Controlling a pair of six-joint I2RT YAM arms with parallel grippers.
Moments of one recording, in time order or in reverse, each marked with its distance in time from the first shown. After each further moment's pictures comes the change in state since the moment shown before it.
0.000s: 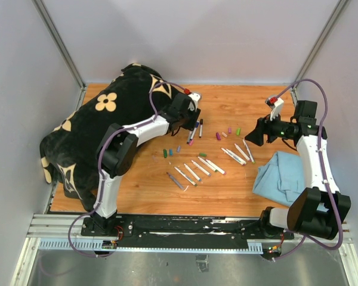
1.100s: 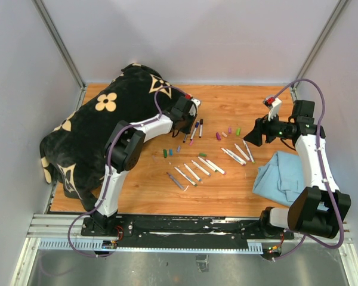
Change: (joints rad) left arm 0.012 0.147 0.114 -0.143 -0.018 0.014; right arm 0.023 0.008 0.000 0.000 0.018 -0.003
